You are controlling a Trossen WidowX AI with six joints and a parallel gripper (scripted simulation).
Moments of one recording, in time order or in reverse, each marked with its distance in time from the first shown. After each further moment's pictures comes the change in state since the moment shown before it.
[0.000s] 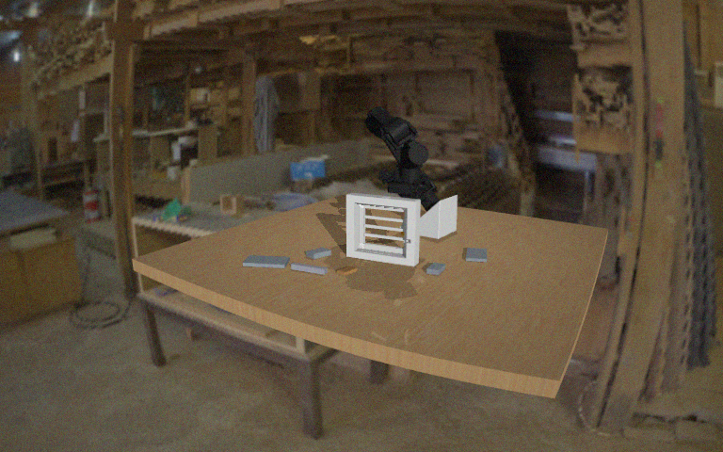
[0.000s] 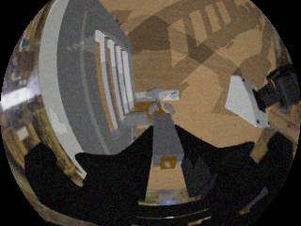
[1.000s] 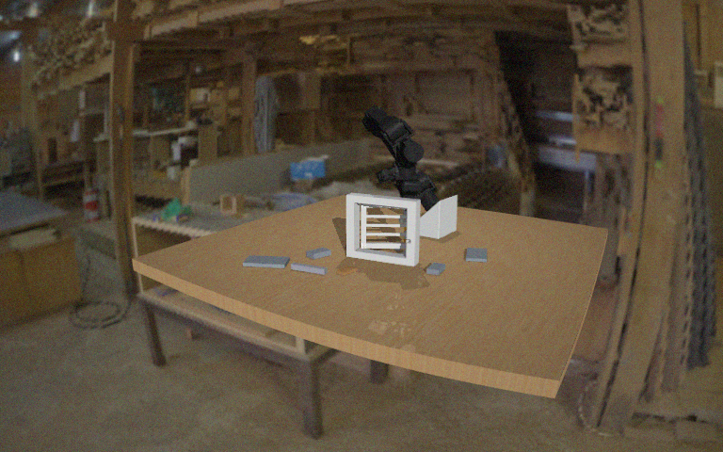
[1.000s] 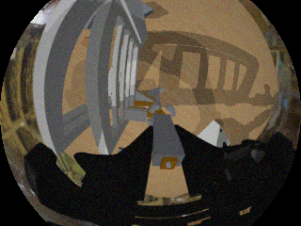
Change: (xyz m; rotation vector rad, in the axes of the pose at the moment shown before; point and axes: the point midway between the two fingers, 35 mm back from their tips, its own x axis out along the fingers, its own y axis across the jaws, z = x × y) arm 0.000 -0.046 0.032 -0.605 0.000 -0.012
